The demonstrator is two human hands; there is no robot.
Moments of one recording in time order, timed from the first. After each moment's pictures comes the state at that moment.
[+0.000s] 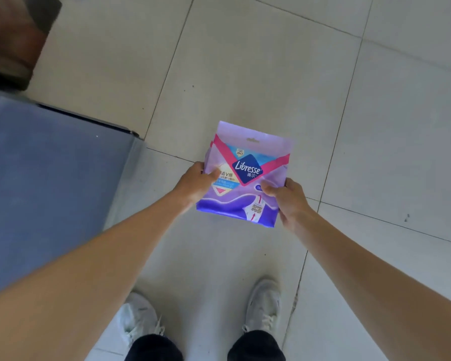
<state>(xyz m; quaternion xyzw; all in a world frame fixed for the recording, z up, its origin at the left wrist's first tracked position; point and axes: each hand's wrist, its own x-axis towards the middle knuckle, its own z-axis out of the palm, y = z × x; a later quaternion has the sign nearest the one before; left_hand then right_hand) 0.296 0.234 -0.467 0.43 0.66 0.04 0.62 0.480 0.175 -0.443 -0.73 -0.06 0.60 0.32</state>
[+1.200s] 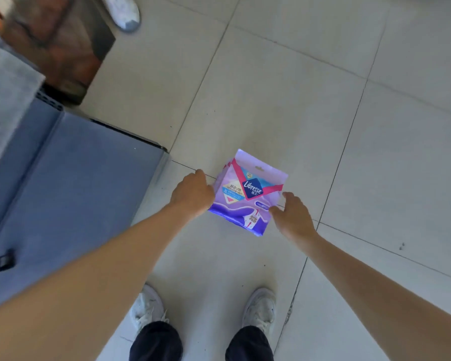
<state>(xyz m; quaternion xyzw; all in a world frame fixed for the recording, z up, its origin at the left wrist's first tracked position) 0.282 0.230 -0.360 0.58 0.72 -0.12 0.37 0.484 0.171 -0.374 -0.79 -0.43 0.43 -0.01</state>
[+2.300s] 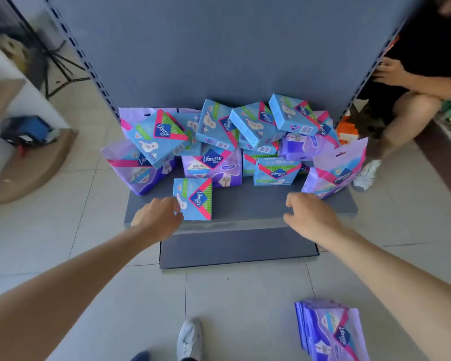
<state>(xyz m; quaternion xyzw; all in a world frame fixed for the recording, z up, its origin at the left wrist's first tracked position) -0.028 -0.102 0.008 0.17 0.96 0.03 0.22 0.120 0.151 0.029 -0.26 -0.94 0.12 -0.16</state>
